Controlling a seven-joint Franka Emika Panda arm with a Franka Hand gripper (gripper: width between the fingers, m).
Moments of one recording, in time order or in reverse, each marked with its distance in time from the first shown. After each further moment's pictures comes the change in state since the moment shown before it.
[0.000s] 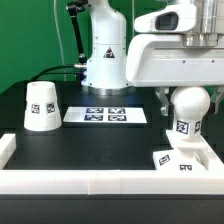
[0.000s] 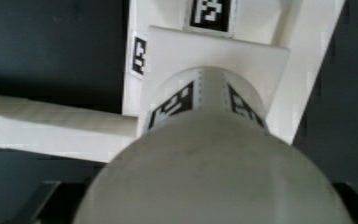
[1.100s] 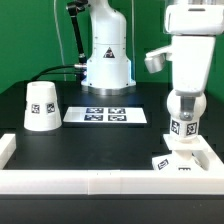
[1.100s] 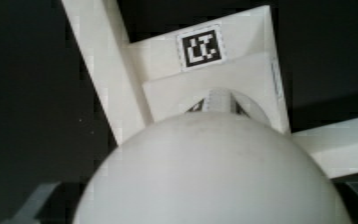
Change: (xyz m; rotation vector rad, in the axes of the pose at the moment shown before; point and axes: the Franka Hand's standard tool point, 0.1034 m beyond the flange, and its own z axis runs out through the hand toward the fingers) arm -0.003 0.002 0.000 0.018 -0.017 -1.017
